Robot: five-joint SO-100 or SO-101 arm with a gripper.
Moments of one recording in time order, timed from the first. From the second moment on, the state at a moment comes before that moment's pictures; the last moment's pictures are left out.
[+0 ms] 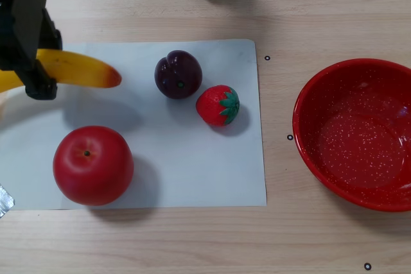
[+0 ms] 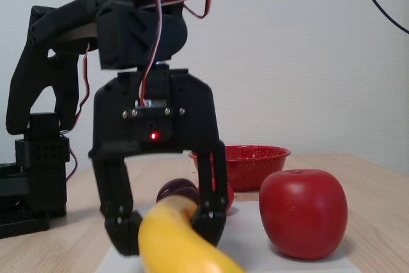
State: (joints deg) arm -41.0 63.8 46.4 96.2 39.1
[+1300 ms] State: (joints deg) arm -7.1 84.9 39.6 107.3 20.7
